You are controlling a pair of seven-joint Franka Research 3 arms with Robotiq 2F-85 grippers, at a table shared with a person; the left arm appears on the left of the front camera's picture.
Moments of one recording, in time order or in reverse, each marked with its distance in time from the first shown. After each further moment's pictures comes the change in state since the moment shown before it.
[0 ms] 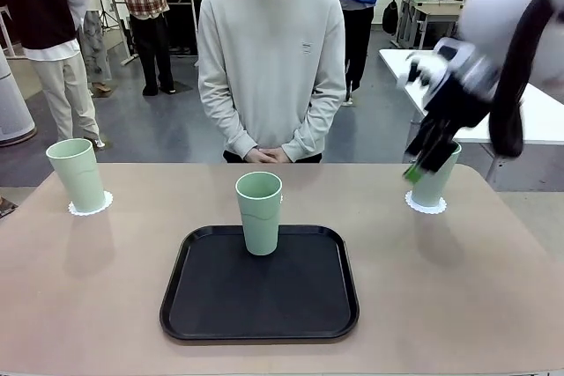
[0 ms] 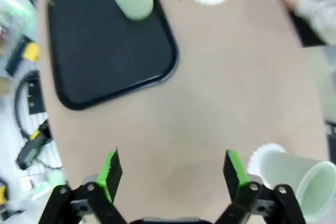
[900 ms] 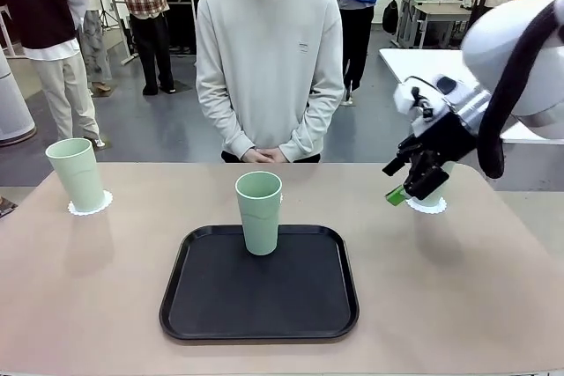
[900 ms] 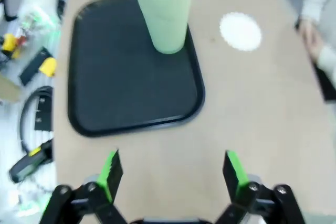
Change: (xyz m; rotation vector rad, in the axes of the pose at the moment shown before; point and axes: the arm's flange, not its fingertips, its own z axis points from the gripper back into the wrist) left arm 0.000 0.000 0.000 0.000 -0.001 0.000; right arm -0.029 0.005 -0.040 0.098 -0.283 0.132
